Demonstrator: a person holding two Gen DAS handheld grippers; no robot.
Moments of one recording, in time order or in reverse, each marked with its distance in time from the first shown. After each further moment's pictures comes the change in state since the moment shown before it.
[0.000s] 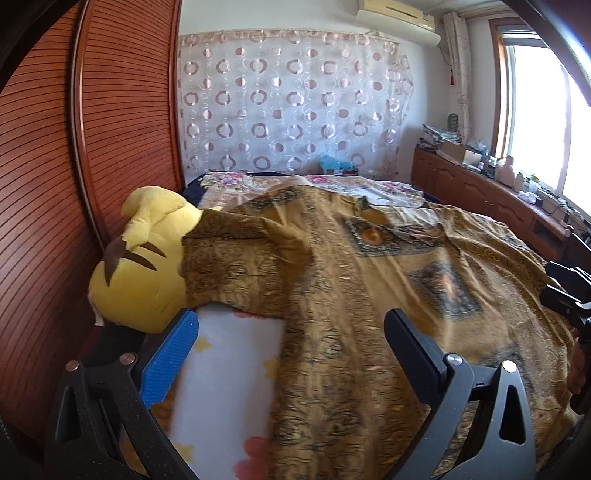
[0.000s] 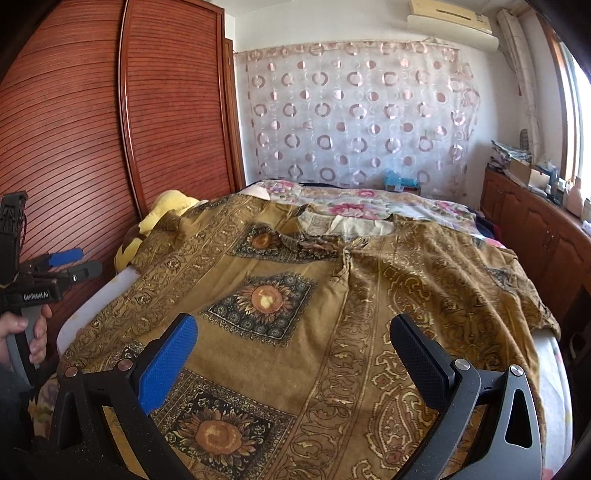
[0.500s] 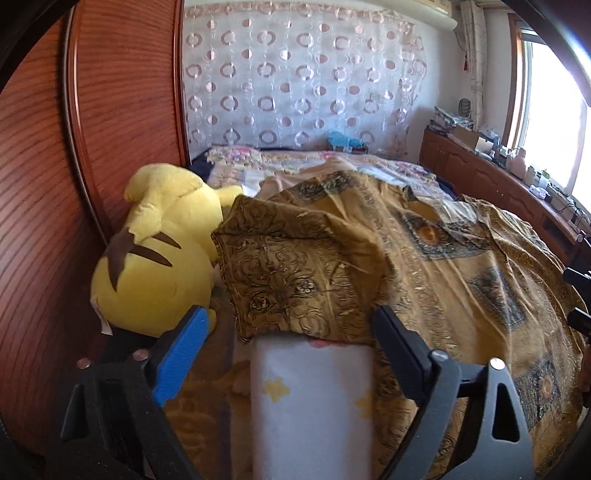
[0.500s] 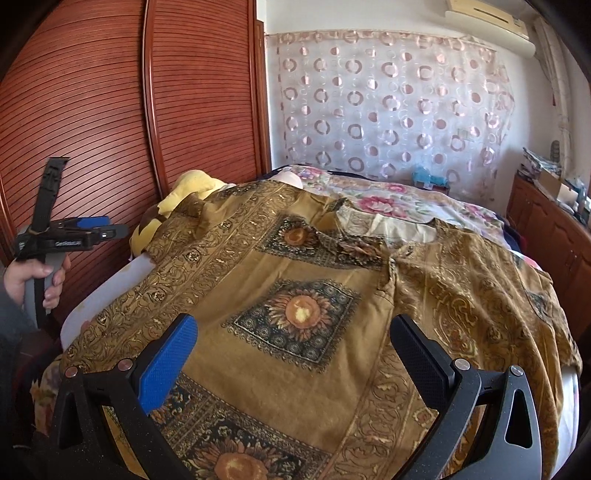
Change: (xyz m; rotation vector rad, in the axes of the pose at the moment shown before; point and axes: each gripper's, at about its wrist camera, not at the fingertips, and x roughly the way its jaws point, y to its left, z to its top) left arm 0.066 0.073 0.027 -0.021 0.141 -0.031; right arm 0.014 0.000 0.028 -0.089 0.050 0.081
